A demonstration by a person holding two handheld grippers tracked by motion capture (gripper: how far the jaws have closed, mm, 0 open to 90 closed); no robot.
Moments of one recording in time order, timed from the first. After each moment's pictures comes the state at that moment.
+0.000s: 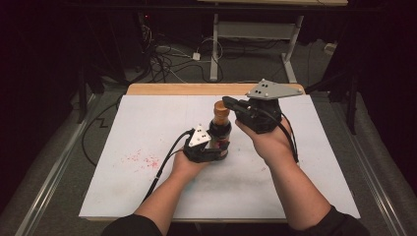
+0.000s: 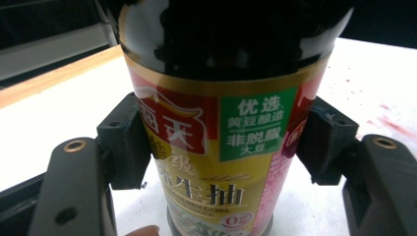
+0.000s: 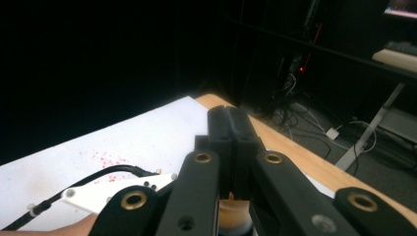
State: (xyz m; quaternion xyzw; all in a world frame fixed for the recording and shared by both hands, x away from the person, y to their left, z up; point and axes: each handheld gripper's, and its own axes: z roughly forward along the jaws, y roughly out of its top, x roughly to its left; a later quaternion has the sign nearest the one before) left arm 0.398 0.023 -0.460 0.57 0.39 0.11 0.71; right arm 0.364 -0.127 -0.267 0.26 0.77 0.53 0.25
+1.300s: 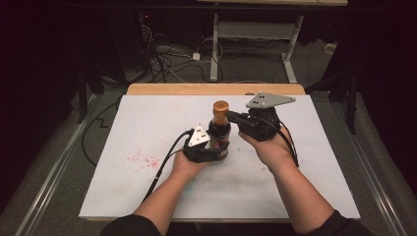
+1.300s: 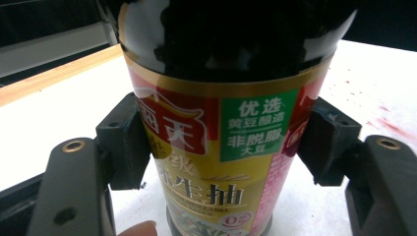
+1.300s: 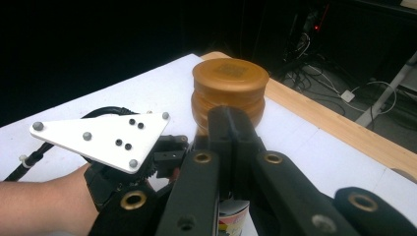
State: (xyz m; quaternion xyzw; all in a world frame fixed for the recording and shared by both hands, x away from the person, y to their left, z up) left arm 0.397 0.022 -0.460 0.58 0.39 0.11 0.71; right arm 0.376 -0.137 -0.305 0.28 0.80 0.49 0.21
